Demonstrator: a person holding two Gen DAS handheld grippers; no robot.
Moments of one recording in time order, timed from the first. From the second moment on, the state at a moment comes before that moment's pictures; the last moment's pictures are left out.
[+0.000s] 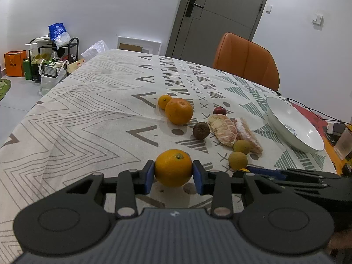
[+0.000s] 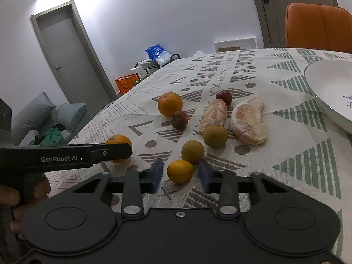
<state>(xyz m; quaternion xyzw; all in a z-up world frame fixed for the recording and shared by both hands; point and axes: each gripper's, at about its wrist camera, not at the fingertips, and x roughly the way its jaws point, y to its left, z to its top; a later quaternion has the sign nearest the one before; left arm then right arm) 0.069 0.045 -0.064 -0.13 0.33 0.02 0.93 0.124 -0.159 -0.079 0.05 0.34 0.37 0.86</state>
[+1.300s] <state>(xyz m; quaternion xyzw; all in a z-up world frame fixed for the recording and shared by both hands) 0.103 -0.038 -0.043 -0.08 0.31 -0.07 0.94 0.123 -0.265 -0.052 0.11 0.29 0.28 0.91</state>
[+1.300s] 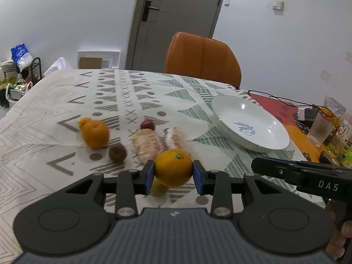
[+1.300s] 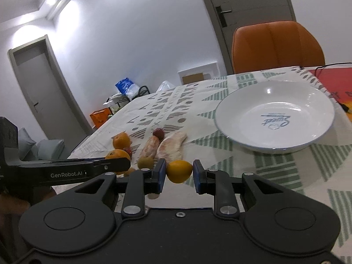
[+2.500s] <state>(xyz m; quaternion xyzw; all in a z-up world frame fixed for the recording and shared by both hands) 0.185 -0.119 -0.025 -0.04 0.29 -0.12 0.95 0.168 -0.339 -0.052 0.14 0.25 0.18 0.94</state>
